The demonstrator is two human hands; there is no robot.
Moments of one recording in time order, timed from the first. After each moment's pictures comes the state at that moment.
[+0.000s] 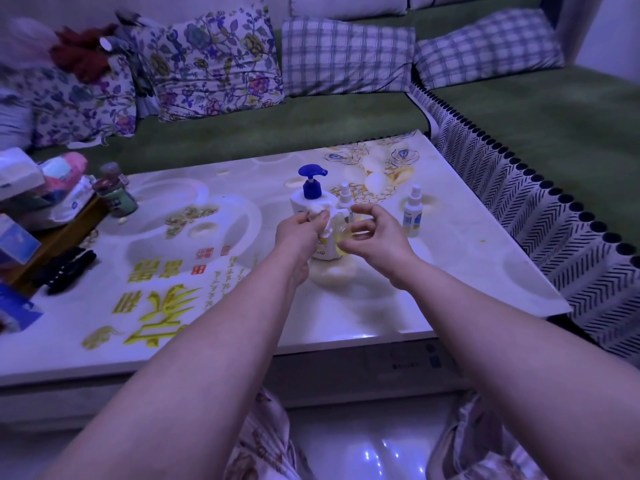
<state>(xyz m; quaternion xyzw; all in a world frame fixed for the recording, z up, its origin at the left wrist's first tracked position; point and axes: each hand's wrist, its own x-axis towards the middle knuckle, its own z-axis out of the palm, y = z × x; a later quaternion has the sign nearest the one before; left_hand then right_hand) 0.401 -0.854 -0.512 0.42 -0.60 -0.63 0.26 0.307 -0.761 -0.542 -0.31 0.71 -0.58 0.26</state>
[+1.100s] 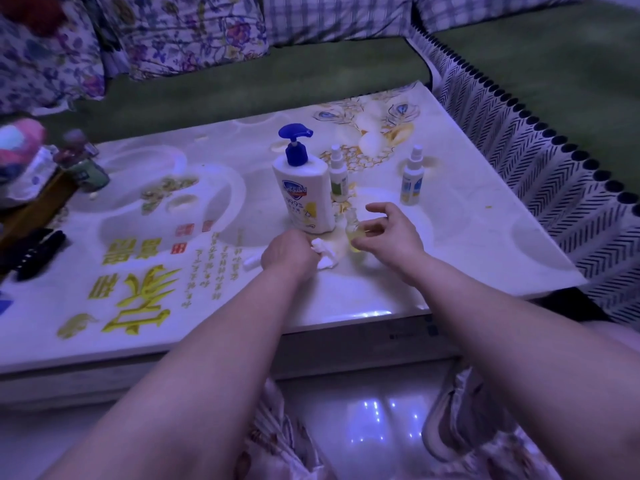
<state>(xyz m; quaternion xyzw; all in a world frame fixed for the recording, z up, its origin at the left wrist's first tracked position) 0.404 -0.873 -0.584 0.46 -0.86 -0.25 -0.01 0.285 -0.756 -0.599 -0.23 0.79 -0.50 0.25</state>
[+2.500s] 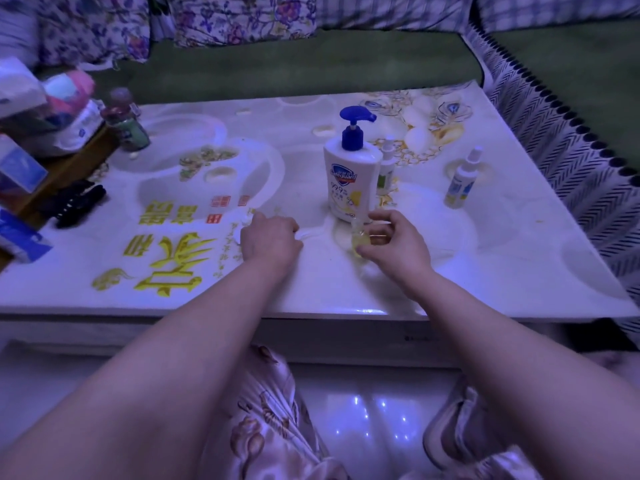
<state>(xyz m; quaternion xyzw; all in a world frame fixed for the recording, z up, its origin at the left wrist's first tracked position) 0.469 -0.919 -0.587 0.47 -0.88 -0.04 0.01 0.333 -0.778 -0.602 -0.29 0.77 -0.51 0.26</state>
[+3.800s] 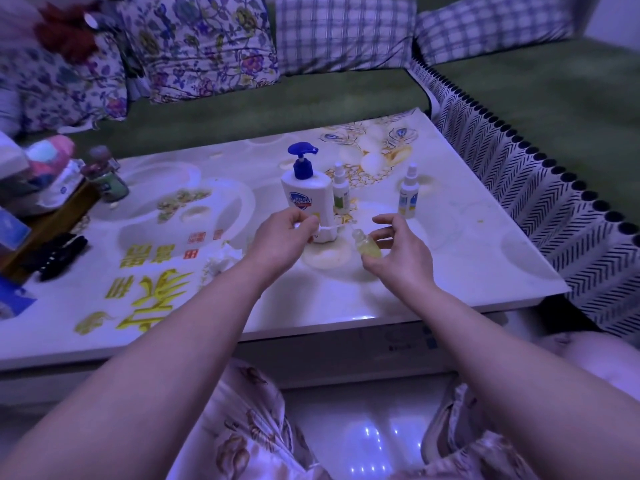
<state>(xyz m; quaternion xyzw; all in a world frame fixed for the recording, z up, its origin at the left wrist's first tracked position) 0.437 -0.857 -0.525 0.37 -0.82 -0.40 0.18 0.315 -0.717 -0.578 -0.31 0.84 -0.44 0.11</state>
